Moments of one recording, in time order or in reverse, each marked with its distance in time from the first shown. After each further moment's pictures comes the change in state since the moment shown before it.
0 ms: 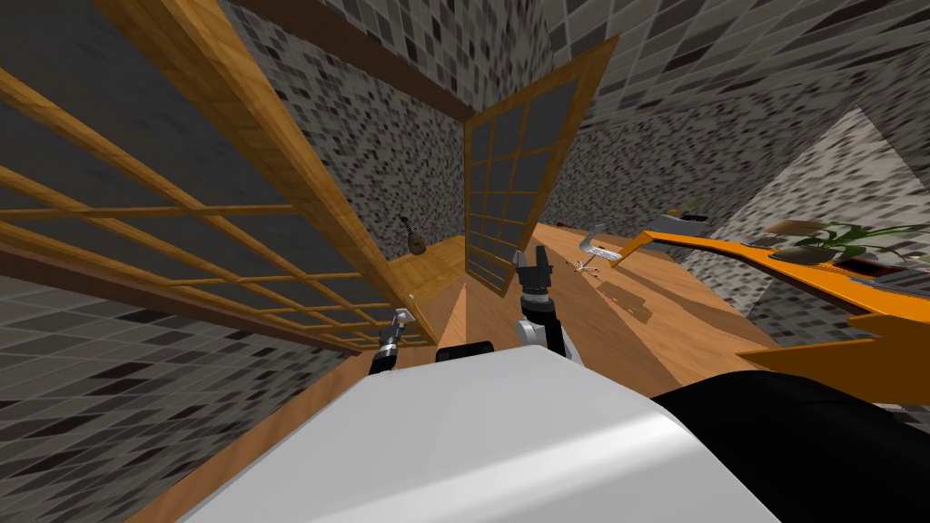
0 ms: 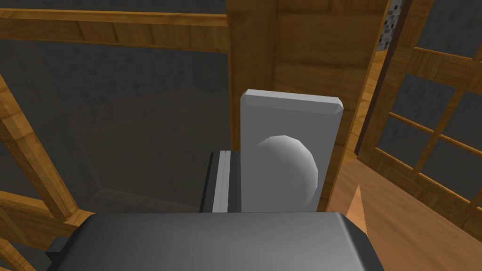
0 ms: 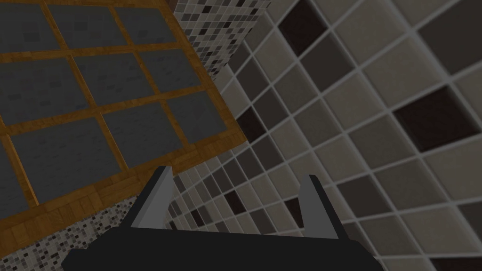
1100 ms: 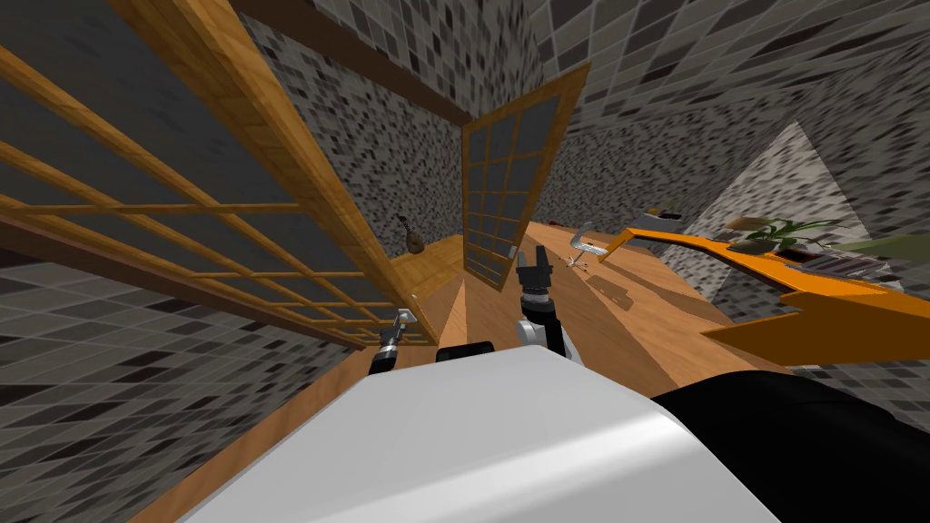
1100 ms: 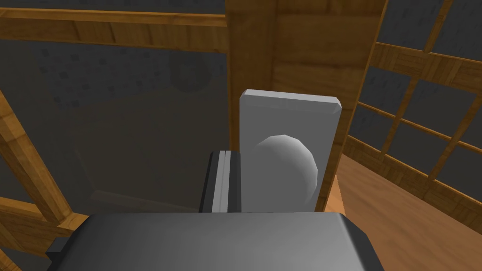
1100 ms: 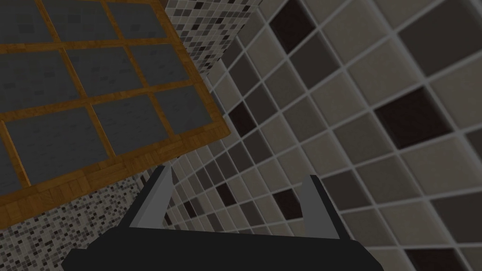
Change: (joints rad) arm 0.008 0.036 -0.053 -0.006 -0.029 -0.023 0.051
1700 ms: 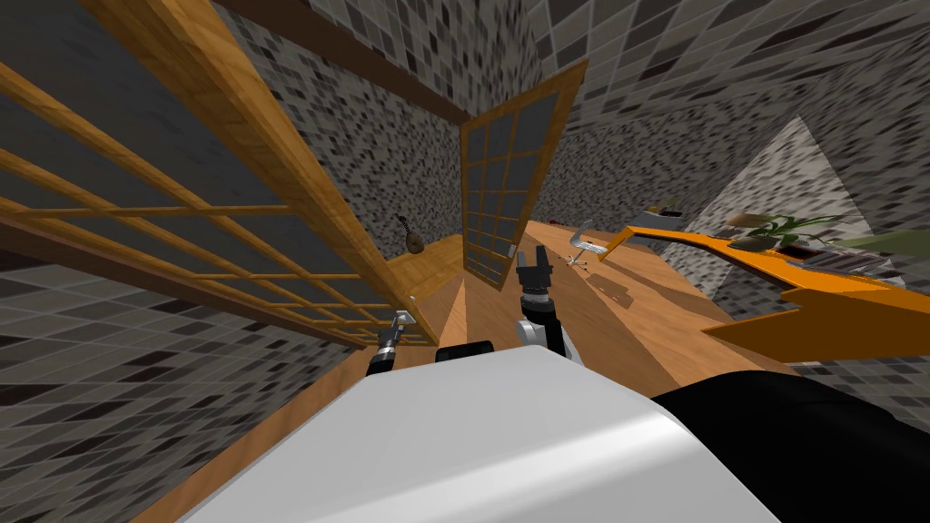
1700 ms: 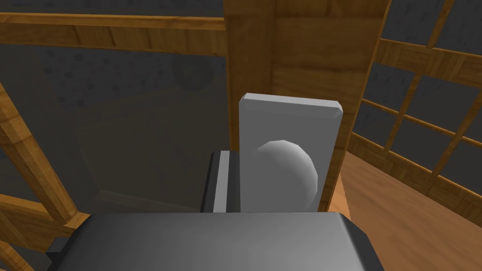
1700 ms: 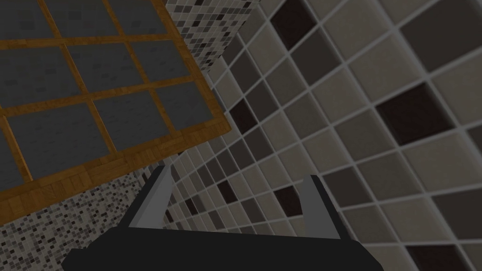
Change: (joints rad) arm 0.014 0.011 0.006 -0.006 0.003 0.000 0.003
